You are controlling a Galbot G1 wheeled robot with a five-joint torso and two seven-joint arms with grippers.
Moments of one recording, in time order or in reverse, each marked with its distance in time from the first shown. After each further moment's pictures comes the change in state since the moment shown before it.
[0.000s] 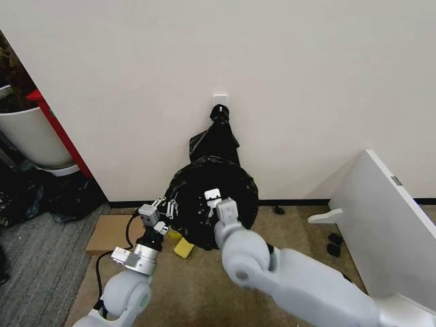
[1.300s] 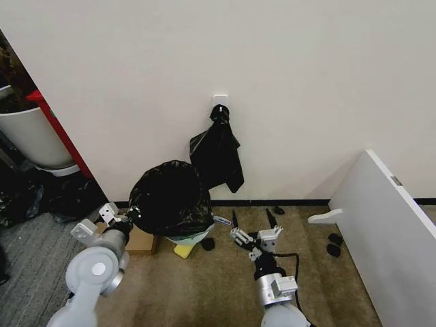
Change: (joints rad) left arm -0.028 -0.149 -0.345 -0.143 -0.715 0.665 -0.521; right arm -0.641 0.013 0.341 -0.150 -0.666 0.598 -0.180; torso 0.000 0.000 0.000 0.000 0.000
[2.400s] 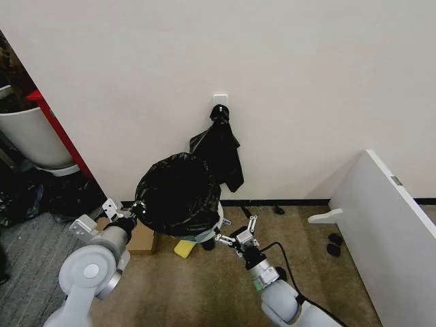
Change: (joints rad) left arm 0.003 0.003 -0.001 -0.065 -0.051 0.045 -0.010; right arm 0.177 0.032 0.038 -0.335 -0.175 0.254 -0.272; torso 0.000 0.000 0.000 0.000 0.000
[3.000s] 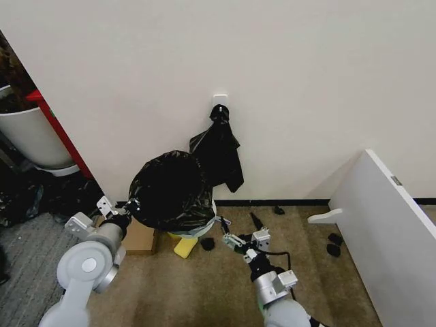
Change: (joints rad) left arm -0.022 0.013 -0.014 0.034 0.003 -0.017 0.008; right arm -0.120 -0.078 -0.076 0.324 0.547 -0.039 -0.089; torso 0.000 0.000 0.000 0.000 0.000
